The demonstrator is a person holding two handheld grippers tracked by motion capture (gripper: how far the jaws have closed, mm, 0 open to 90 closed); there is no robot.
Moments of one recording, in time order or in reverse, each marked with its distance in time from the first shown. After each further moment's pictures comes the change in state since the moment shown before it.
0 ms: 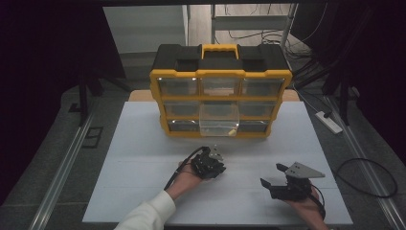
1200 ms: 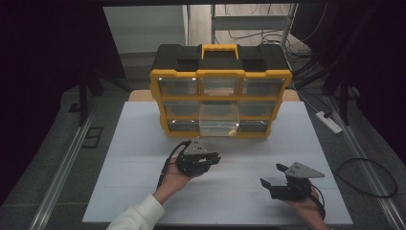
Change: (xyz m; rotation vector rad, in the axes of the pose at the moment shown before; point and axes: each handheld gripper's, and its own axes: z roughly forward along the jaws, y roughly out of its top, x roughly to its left) left arm -0.002 -0.008 -0.066 -0.302 0.006 -0.065; right arm 0.000 0.000 0.000 0.004 -0.001 0.000
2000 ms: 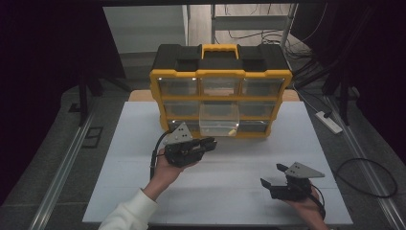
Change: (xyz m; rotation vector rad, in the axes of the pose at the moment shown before) left arm 0.001 0.035 -0.052 -0.200 -0.013 -0.019; right arm 0.000 0.000 0.000 0.001 -0.002 0.001
